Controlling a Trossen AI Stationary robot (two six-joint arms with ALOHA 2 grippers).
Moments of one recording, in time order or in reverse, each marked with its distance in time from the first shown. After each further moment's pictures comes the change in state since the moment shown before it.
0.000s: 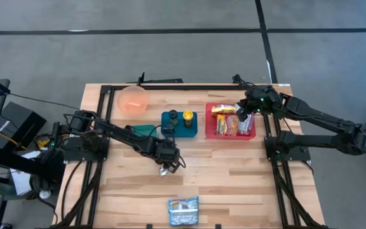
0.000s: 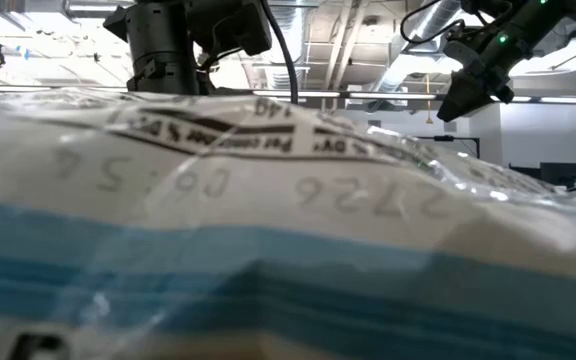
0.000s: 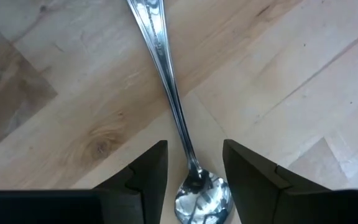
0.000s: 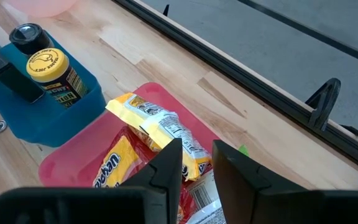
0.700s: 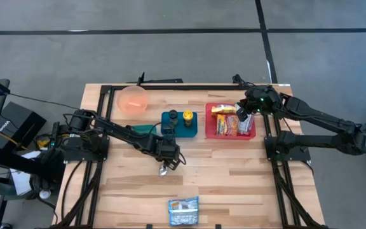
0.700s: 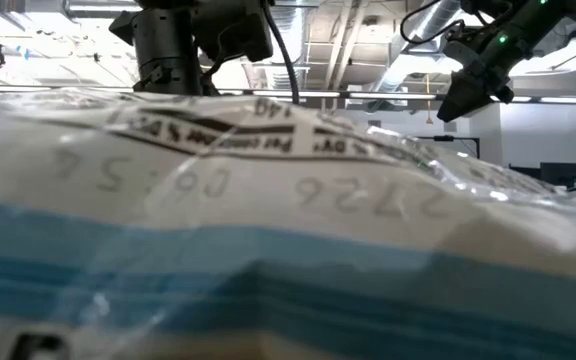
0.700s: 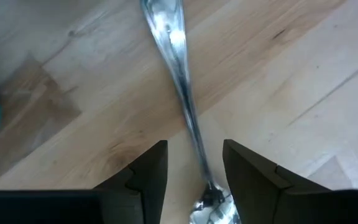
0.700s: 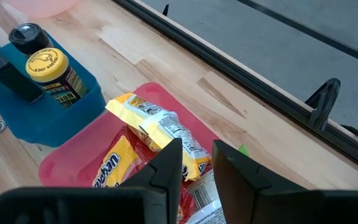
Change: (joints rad) left arm 0.025 -0.004 0.000 -0.014 -0.023 0.016; right arm 0.000 0.000 0.000 0.000 0.000 0.000
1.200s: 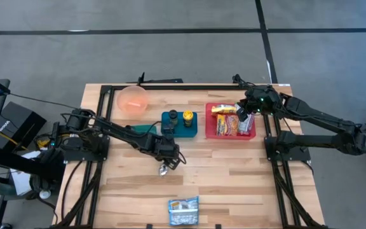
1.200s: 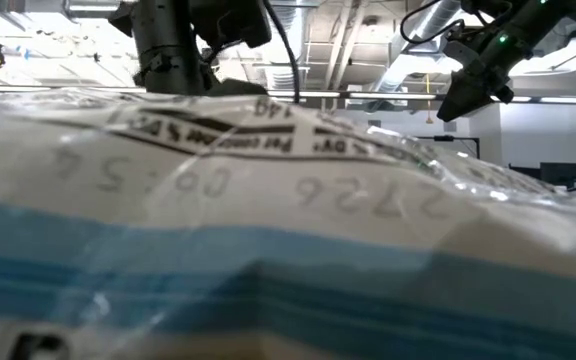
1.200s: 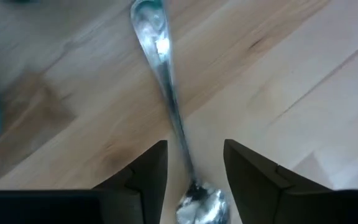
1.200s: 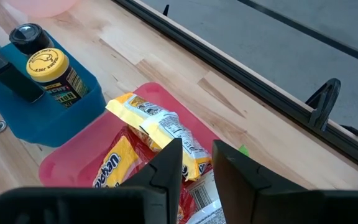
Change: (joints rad) left arm 0.000 -0.032 0.001 0.003 -0.004 0.007; right arm 0.000 0.000 0.000 0.000 0.000 0.000
